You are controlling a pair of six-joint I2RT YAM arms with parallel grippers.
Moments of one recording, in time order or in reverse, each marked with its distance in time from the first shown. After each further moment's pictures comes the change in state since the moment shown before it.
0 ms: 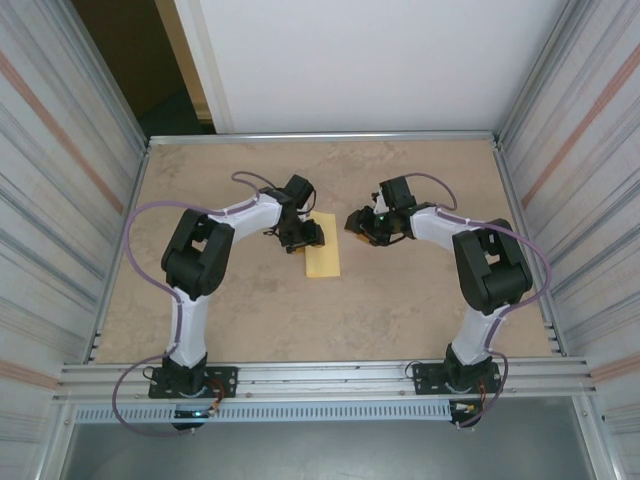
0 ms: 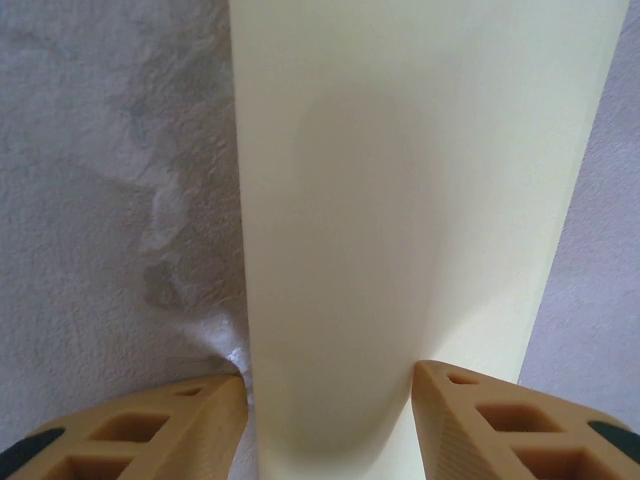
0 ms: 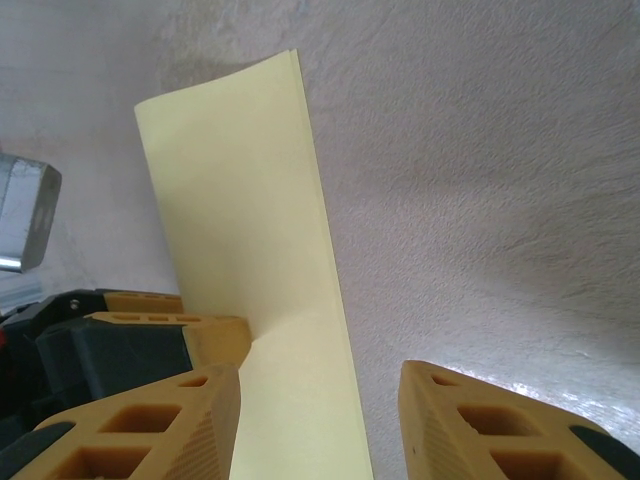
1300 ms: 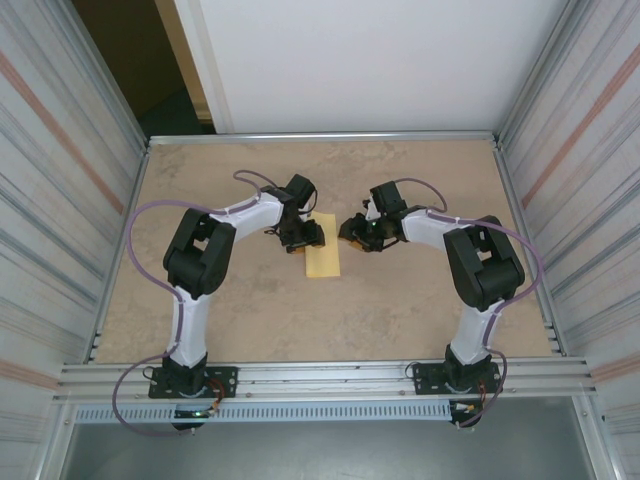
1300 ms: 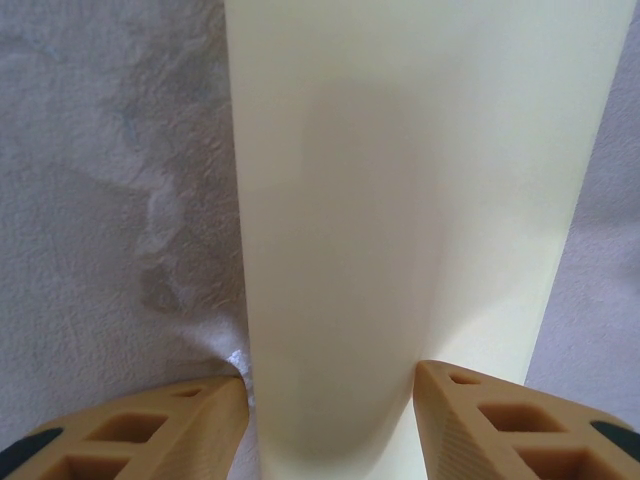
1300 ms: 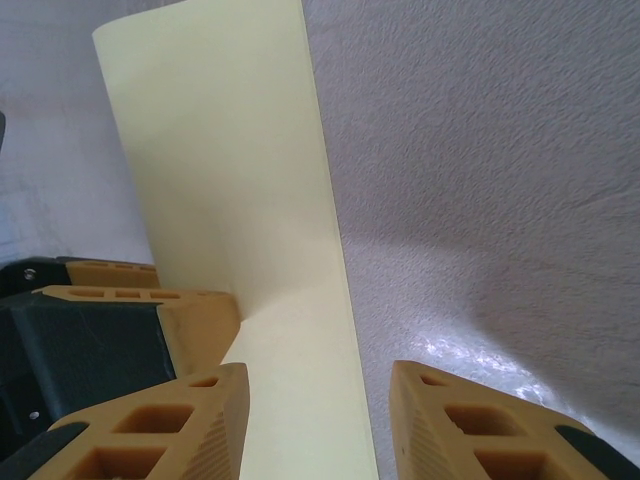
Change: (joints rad) left arm -0.003 0.018 0.024 -0.029 -0.008 0.018; right arm 0.047 0.044 0.006 0.000 -0.016 0.000
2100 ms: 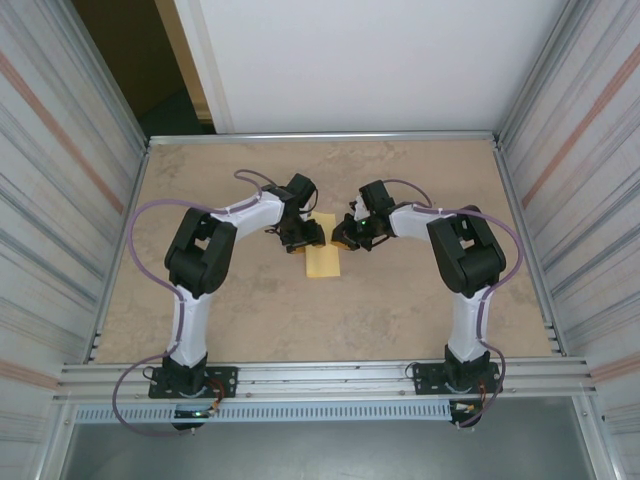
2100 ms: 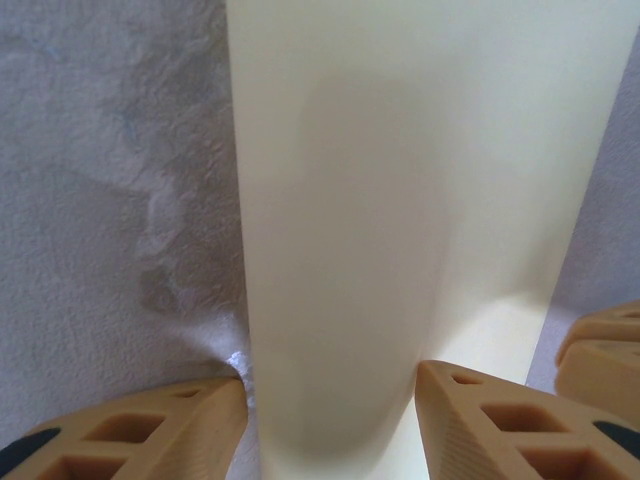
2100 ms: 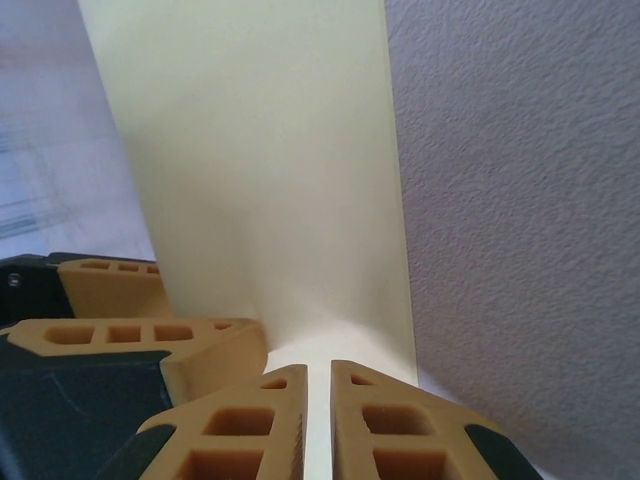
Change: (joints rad) left arm 0.000 0.015 0.012 -0.021 0.000 -0.007; right arm 0.025 0.140 0.106 -0.006 -0.105 -0.016
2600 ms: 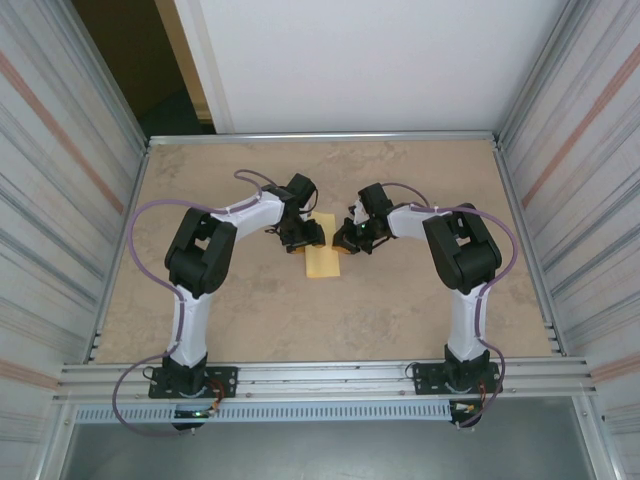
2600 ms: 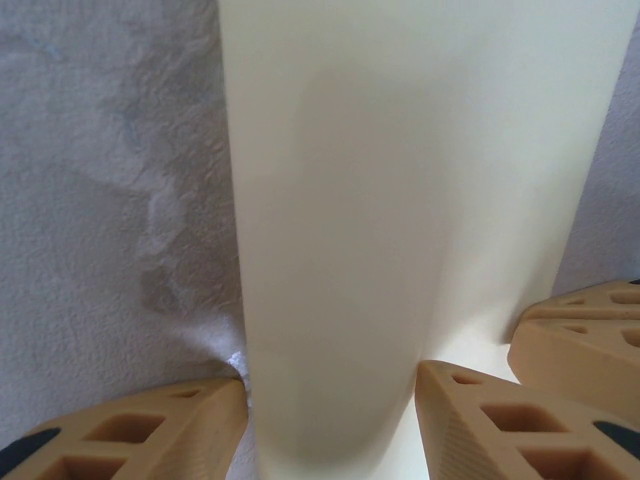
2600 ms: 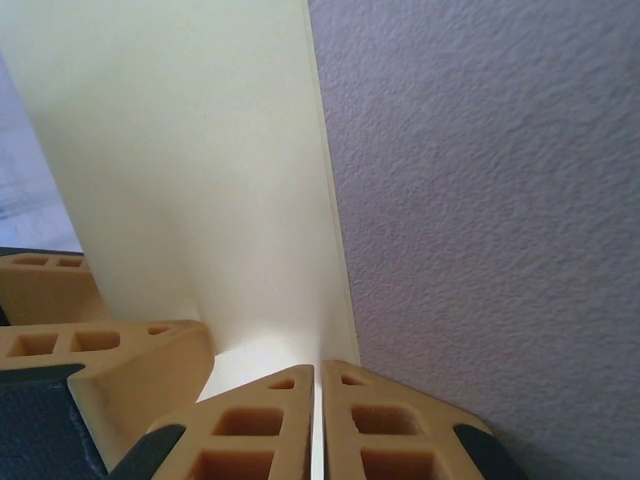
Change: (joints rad) left arm 0.000 0.000 0.000 0.000 0.000 0.000; right arm 0.000 0.036 0.006 -0.031 -0.007 -0.039
